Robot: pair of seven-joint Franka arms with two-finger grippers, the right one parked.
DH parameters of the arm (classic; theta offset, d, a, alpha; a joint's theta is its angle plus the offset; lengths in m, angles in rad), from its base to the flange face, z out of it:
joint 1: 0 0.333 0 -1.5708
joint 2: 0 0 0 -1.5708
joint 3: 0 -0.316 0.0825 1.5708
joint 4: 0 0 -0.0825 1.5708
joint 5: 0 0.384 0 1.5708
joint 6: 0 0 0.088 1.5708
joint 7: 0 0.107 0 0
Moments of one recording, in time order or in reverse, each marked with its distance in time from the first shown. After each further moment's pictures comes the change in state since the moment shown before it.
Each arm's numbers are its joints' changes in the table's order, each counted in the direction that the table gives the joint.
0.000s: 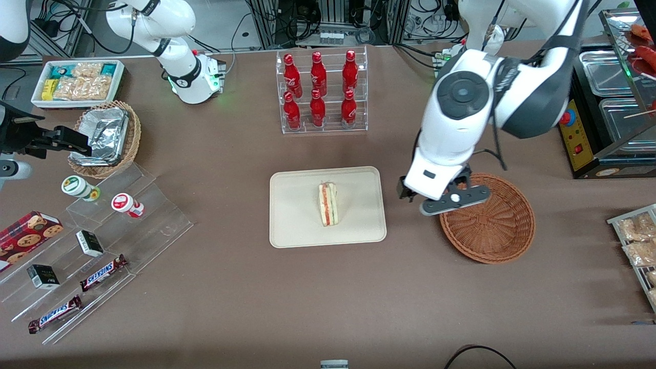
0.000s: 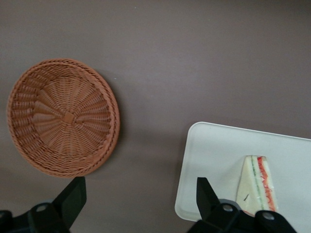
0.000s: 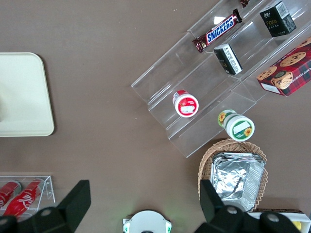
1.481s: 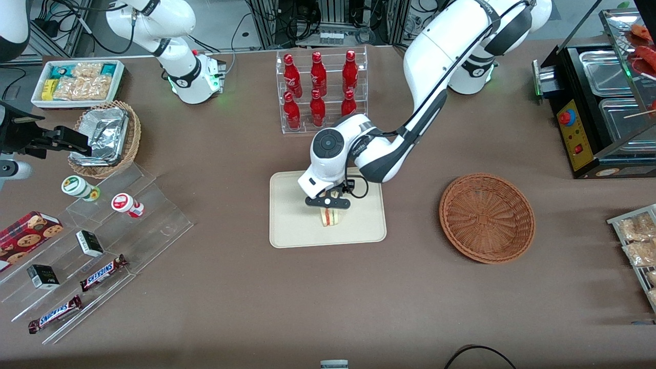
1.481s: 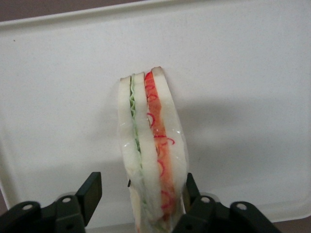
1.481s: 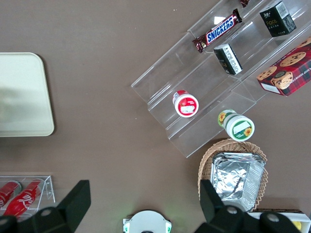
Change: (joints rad) arm -0.316 0.438 0.033 0.033 0.022 0.448 -0.090
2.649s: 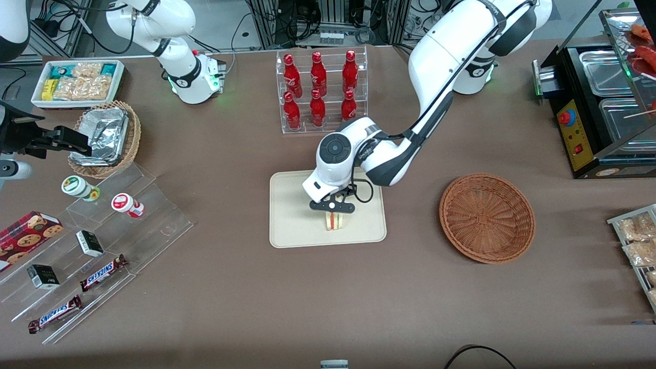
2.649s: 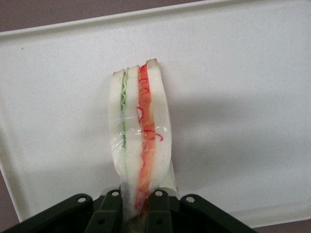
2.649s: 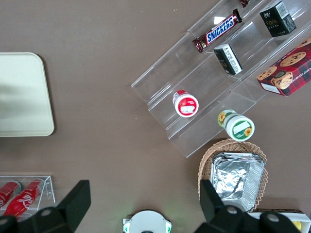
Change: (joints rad) arm 0.025 0.001 0.008 0.013 -0.012 0.012 0.035
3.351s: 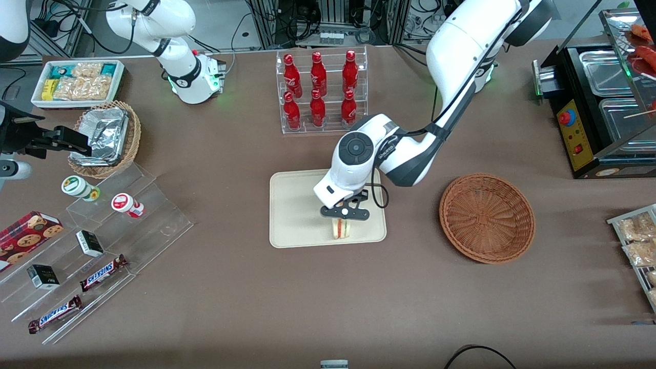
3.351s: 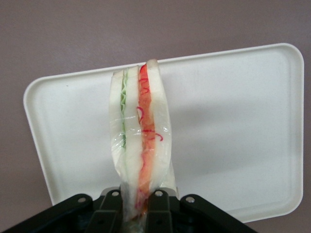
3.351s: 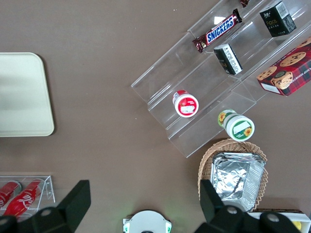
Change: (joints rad) arm 0.059 -0.066 0.000 0.001 -0.047 -0.012 0.081
